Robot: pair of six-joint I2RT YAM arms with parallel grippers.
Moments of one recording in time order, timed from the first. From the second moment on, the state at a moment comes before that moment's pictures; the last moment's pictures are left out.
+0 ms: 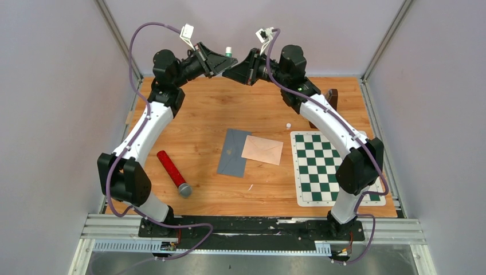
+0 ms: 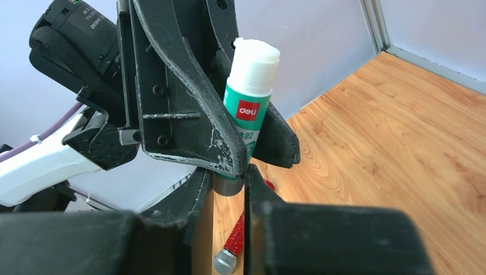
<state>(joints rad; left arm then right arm) -0.27 1.56 1.47 0.34 0.74 -0.98 0.53 1.78 1.75 0.15 -0.68 0.64</state>
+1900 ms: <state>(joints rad) -0.25 1.49 1.44 0.21 0.62 -0.62 0.36 1.61 1.64 -0.12 -0.77 0.23</state>
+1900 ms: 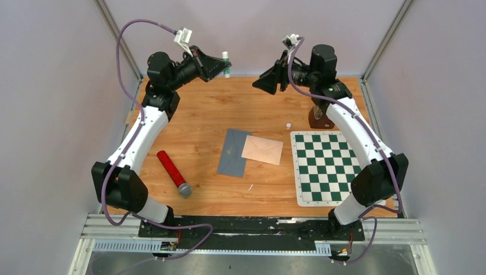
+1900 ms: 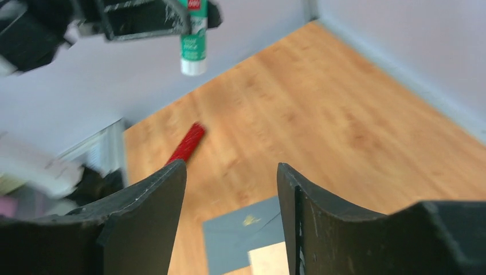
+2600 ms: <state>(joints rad) -0.26 1.45 1.41 0.47 0.99 -0.78 0.51 1.75 1.74 0.13 -1.09 0.42</state>
